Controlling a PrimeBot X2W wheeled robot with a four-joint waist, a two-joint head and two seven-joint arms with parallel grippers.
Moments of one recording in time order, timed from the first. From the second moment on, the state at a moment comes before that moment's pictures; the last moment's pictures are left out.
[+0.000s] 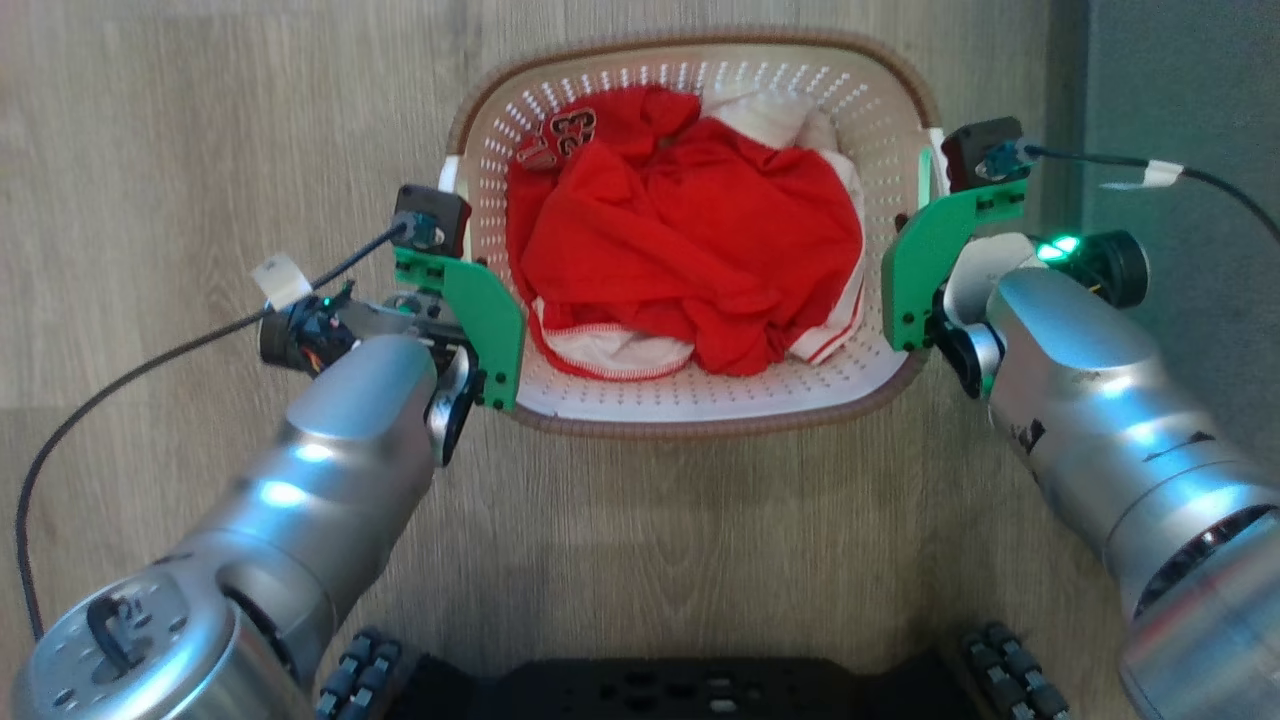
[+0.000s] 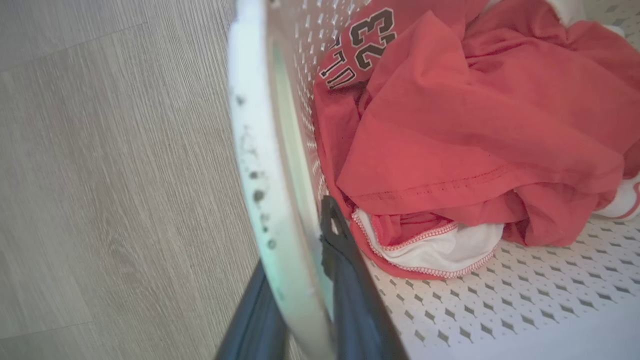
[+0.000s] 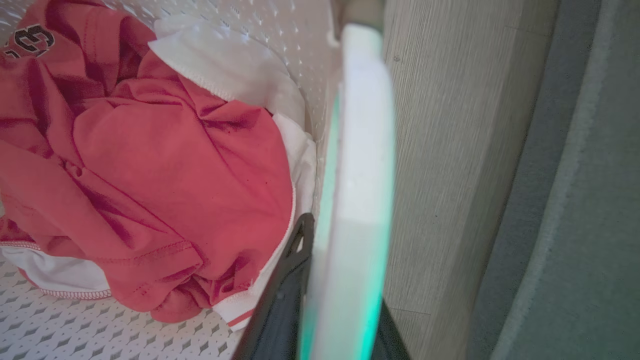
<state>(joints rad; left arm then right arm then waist) -0.98 0.03 -1.22 1.21 -1.03 0.08 -0.08 -1.06 -0.07 0.90 1.31 0.83 0.12 -0.01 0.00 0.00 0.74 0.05</state>
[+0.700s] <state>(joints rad) -1.05 0.03 -1.24 1.19 -1.04 0.11 -0.10 -1.10 -0.07 0.70 1.30 0.61 0.13 -0.02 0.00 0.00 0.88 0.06</state>
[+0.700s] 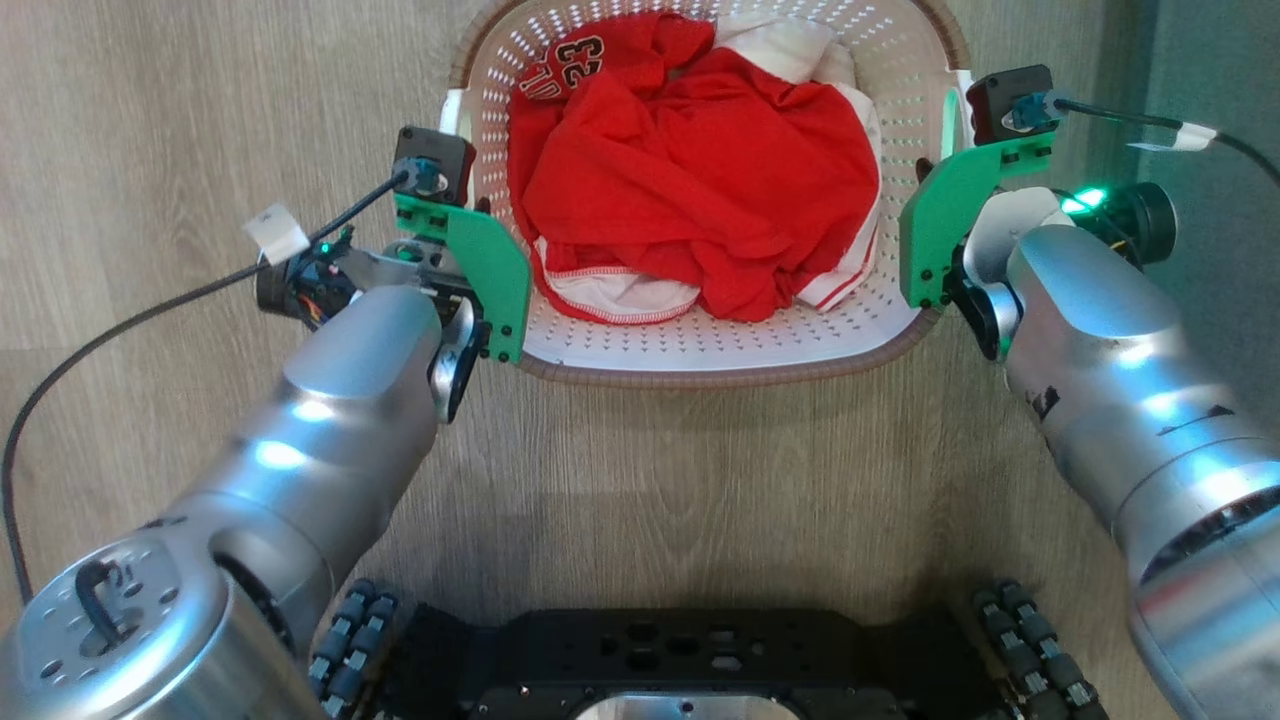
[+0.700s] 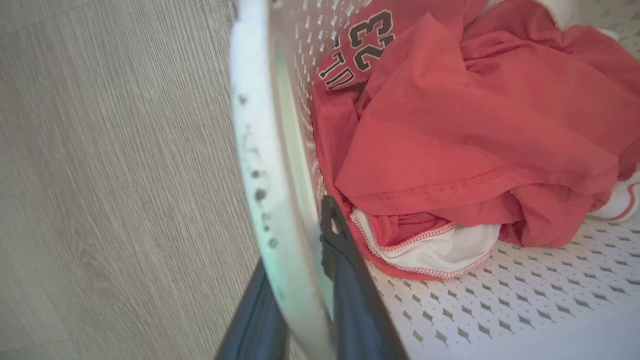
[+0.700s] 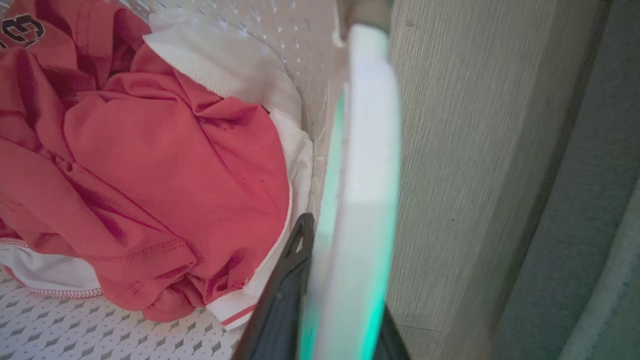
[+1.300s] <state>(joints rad) -1.05 0.03 -1.26 1.18 -1.08 0.12 -0.05 -1.10 -0.07 0.59 1.30 0.48 0.13 -0.02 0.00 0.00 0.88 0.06</state>
